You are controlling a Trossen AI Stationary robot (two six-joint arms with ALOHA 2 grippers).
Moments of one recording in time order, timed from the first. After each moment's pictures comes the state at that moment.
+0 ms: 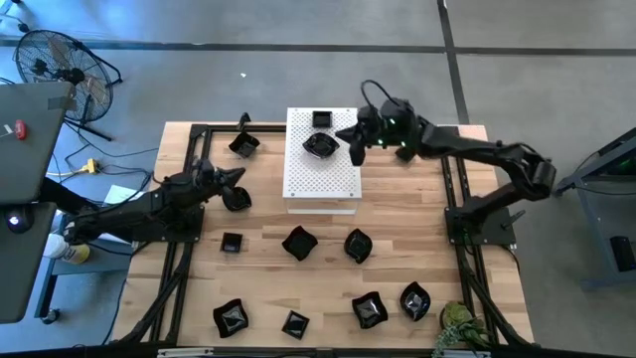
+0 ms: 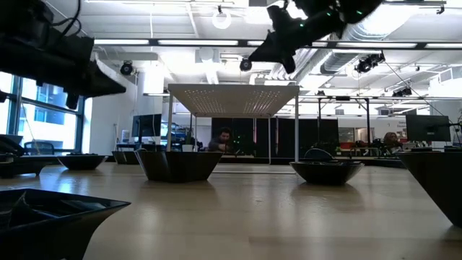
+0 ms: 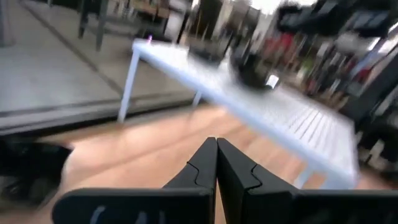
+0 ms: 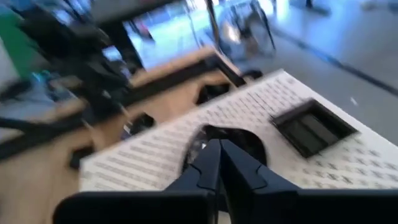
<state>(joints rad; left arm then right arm) 0.26 0.09 0.07 -0.07 -0.38 -0.38 -0.50 1.42 1.06 0.06 -0.23 0.19</state>
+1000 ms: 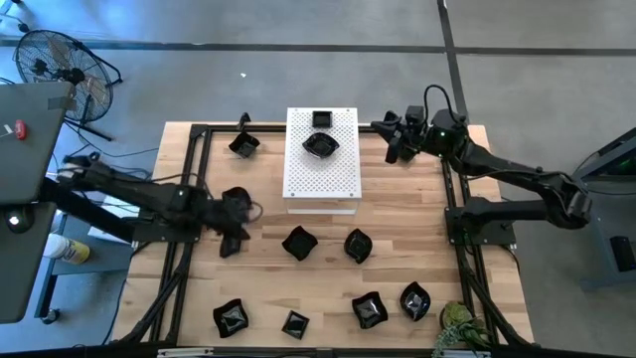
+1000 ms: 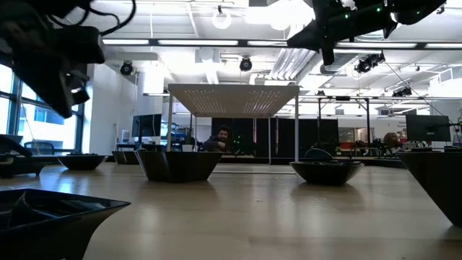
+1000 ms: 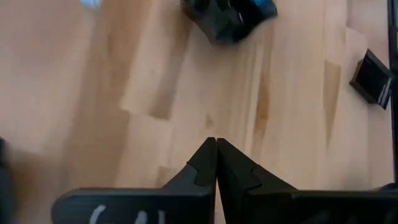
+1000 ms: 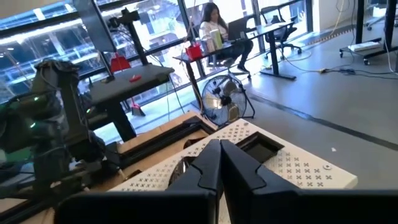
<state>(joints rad) -0.22 0.83 0.48 -0.53 0.05 -0.53 -0.60 1.04 0.72 0.27 -0.17 0.28</state>
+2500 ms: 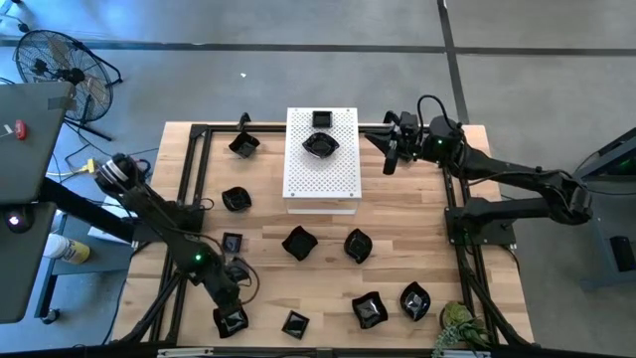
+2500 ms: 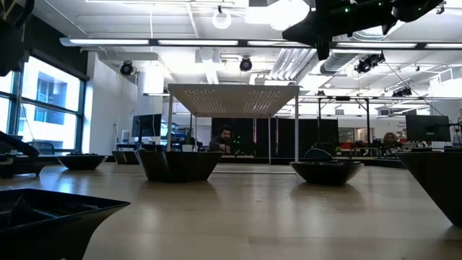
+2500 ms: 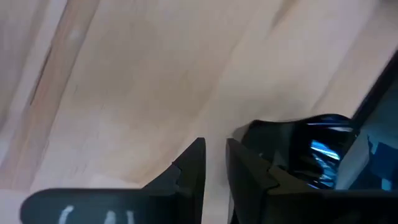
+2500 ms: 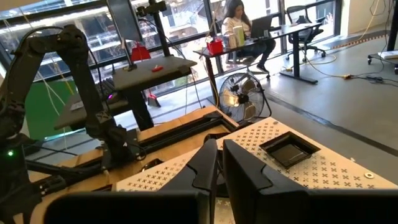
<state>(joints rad) -0.81 1.42 0.75 -0.49 0.07 -1.35 -0.50 1.04 0.72 0.27 -0.16 0.23</state>
